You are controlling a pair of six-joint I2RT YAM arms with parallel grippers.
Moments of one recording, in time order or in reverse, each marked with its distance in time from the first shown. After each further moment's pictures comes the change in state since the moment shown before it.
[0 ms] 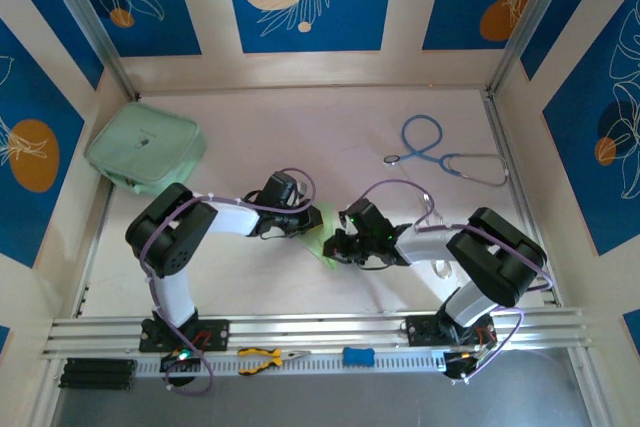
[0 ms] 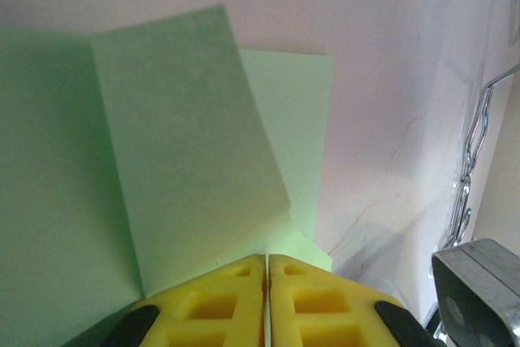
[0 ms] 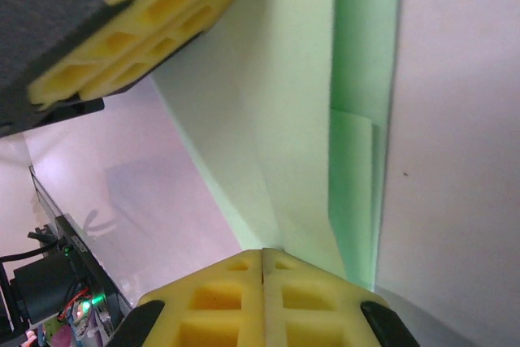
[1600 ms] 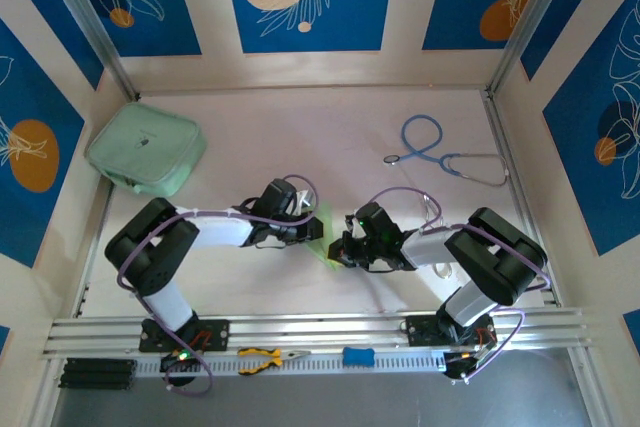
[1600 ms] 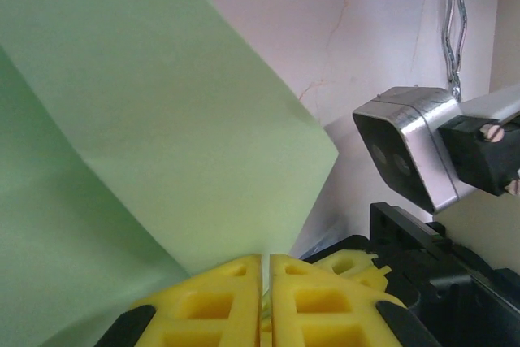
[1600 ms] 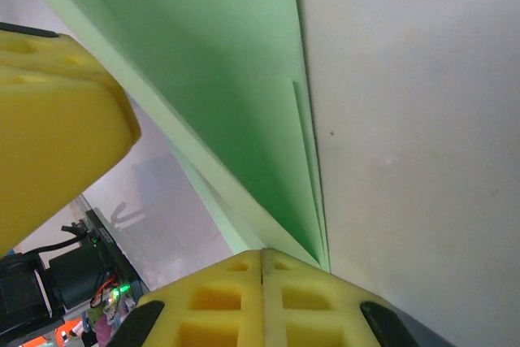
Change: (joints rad) left arm -0.068 -0.147 -0.072 -0.071 0.034 0.158; right arm -0.045 0.007 -0.082 0.117 -0.082 0.068
